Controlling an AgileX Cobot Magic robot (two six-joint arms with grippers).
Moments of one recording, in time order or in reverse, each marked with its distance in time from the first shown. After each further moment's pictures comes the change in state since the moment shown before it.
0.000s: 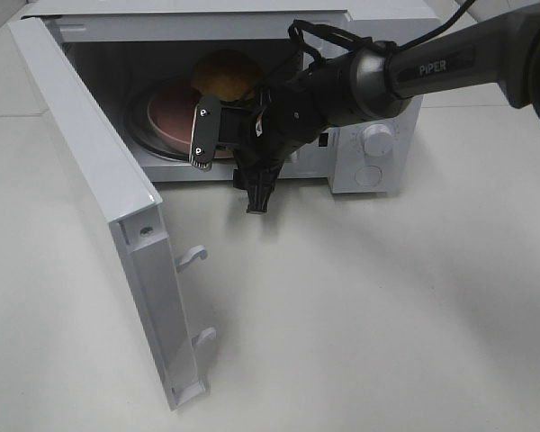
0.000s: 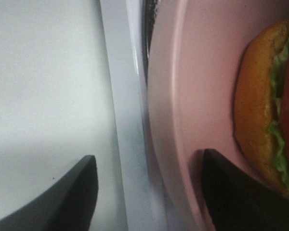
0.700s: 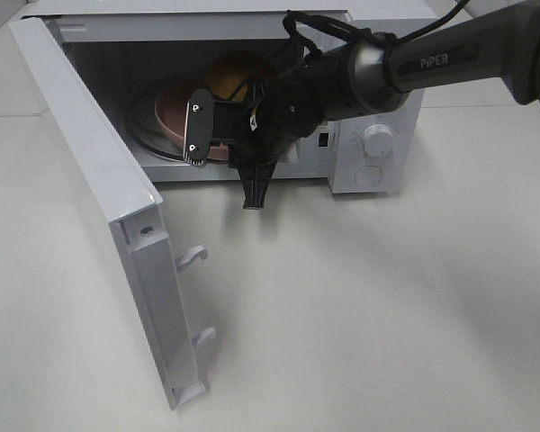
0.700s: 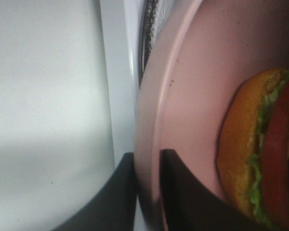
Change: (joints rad) left arm 0.000 0.000 0.000 0.000 0.000 0.000; right arm 0.010 -0.018 -0.007 -0.022 0.024 -0.012
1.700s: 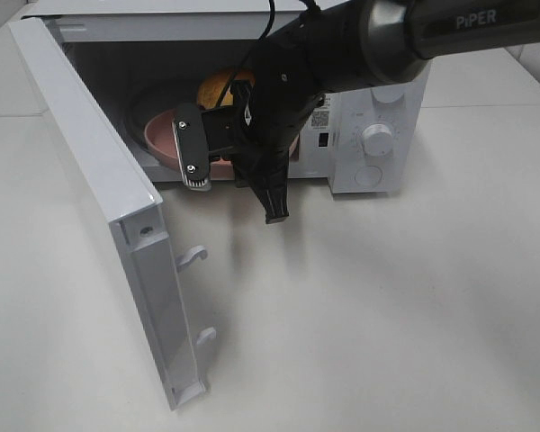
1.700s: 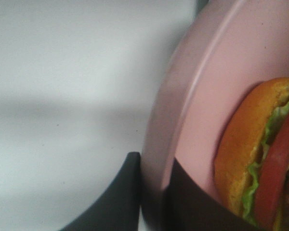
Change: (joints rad) left arm 0.000 0.000 0.000 0.000 0.000 0.000; right arm 0.075 -0.161 0.083 0.023 0.284 -0.199
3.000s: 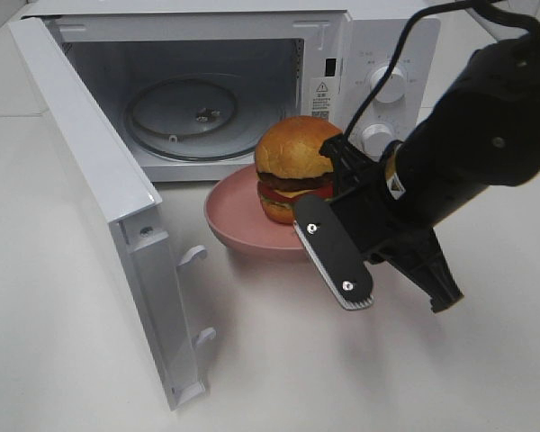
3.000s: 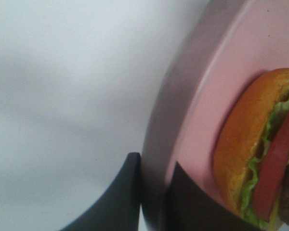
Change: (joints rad) left arm 0.000 0.000 0.000 0.000 0.000 0.000; right arm 0.001 -0.517 0.684 -0.091 -0.067 -0.168
